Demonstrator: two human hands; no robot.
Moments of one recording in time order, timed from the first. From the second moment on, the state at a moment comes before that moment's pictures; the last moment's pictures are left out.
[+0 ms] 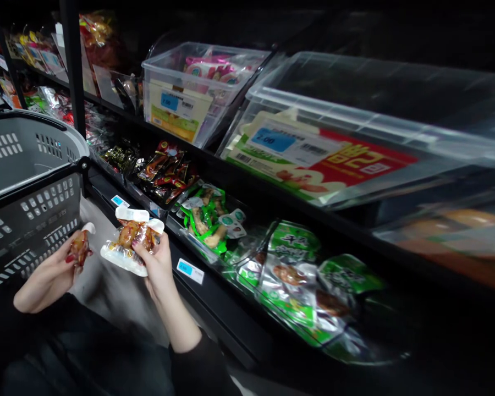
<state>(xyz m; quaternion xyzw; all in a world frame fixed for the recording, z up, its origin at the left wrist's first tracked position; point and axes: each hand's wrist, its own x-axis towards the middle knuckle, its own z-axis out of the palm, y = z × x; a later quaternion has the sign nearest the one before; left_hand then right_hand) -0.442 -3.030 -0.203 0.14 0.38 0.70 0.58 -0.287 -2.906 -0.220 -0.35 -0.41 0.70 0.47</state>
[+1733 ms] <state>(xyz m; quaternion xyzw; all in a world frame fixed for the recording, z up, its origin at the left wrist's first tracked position) -0.437 -3.027 -0.214 0.26 0.57 0.67 0.41 -0.310 -2.971 -0.212 -0.29 -0.58 0.67 0.37</state>
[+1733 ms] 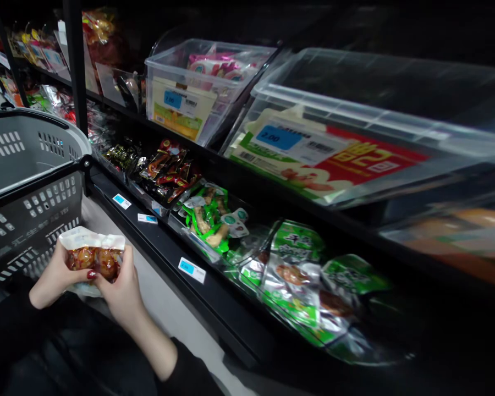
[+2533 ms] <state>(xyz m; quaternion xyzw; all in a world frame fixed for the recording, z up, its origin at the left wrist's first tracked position) -0.444 -3.024 -0.218 0.20 0.53 0.69 0.45 -0.302 -2.957 -0.202 -0.23 -0.39 0.82 0.36</state>
